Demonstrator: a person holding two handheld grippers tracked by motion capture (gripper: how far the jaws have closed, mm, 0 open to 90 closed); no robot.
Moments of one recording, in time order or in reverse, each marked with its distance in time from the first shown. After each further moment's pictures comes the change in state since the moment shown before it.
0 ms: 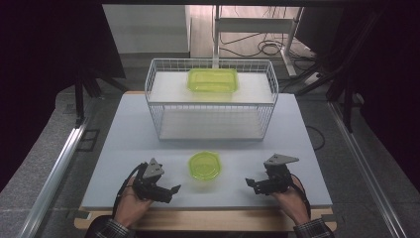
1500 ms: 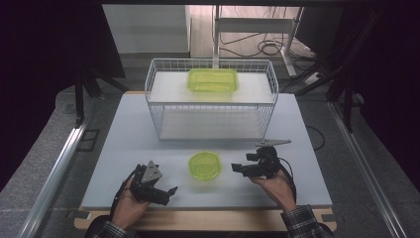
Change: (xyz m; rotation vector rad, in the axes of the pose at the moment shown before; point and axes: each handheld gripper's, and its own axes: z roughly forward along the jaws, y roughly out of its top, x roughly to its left) left arm 0.002 -0.009 0.001 0.000 0.042 0.044; right arm 0.010 0.054 0.013 -0.037 0.196 0.181
